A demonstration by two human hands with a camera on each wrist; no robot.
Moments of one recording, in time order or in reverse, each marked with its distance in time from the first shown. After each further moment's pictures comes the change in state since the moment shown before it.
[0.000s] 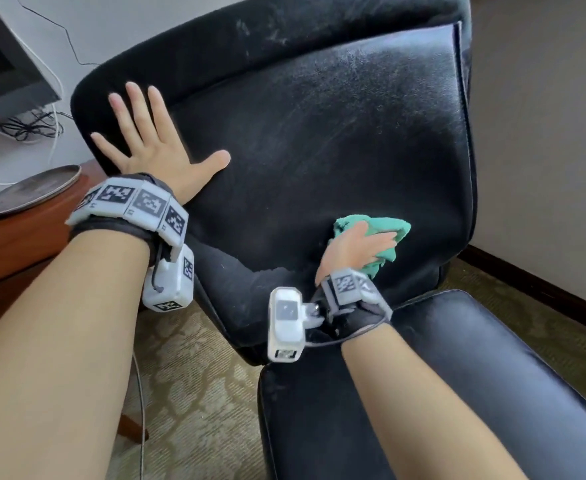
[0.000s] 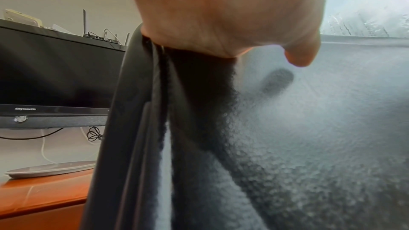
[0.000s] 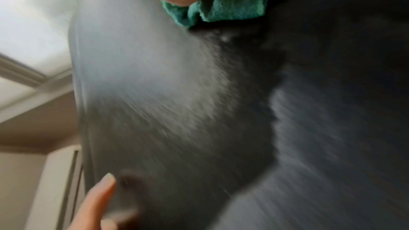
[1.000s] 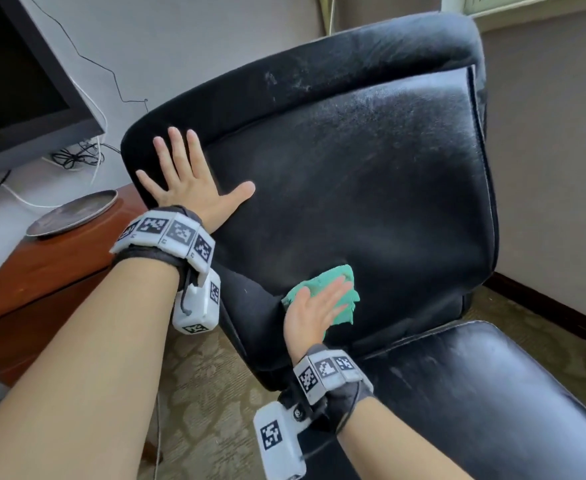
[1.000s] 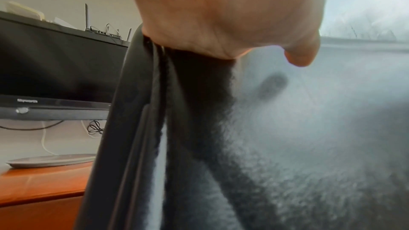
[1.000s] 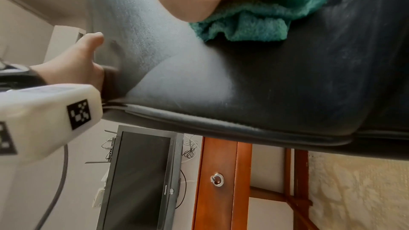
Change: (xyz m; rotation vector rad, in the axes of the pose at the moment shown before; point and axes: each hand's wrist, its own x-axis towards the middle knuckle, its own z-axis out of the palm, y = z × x) left_hand 0.001 0.003 -0.010 0.014 -0.107 -0.025; right_hand -0.065 0.063 0.004 -0.431 -0.473 -0.143
